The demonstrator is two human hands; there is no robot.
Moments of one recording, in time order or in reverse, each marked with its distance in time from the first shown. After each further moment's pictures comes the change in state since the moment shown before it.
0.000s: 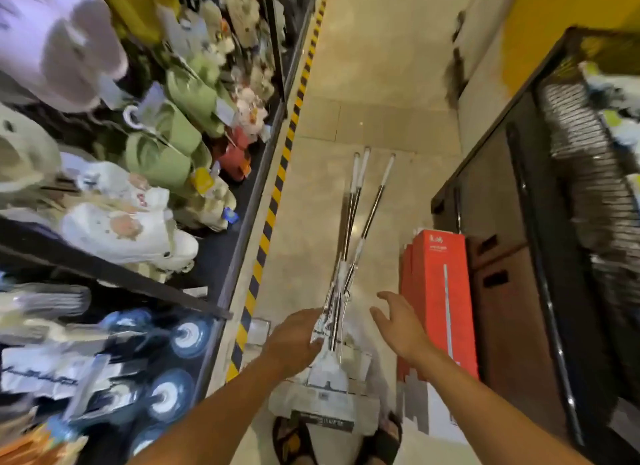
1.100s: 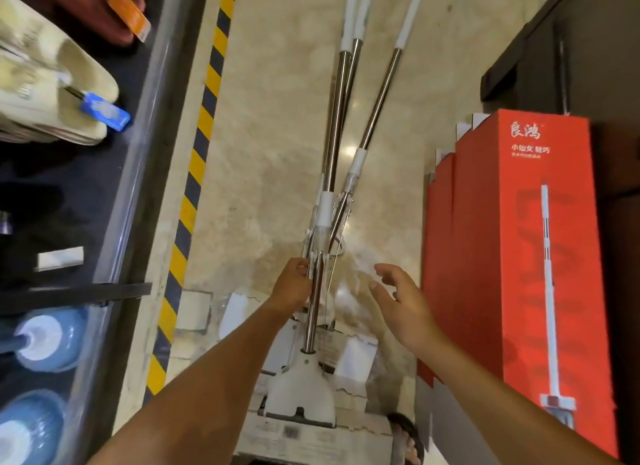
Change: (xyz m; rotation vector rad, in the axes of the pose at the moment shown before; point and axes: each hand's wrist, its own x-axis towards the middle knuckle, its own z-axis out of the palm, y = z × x) left_hand 0.344 -0.135 0.243 -0.701 0.015 -0.564; right_hand 0.233 0.242 0.199 0.354 -0.022 0.127
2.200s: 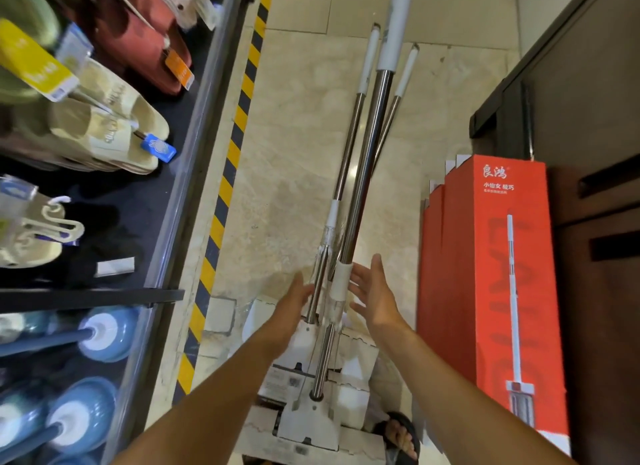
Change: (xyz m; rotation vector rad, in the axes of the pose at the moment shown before) left_hand -0.117 0.022 -0.048 -0.287 -0.160 -0.049; right_hand -0.039 -0.118 0.010 0.736 -0.101 0.327
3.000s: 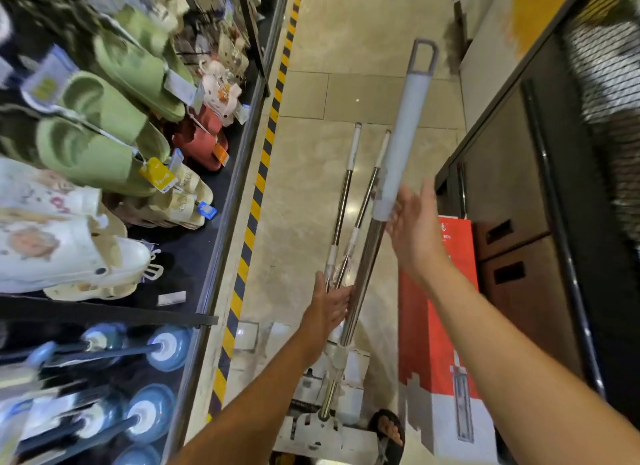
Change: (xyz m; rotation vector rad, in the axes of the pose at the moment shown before) left_hand -0.225 0.127 0.032 -0.251 -0.204 0.176; right_hand -0.211 -0.251 0.026 0.203 -0.119 -0.546
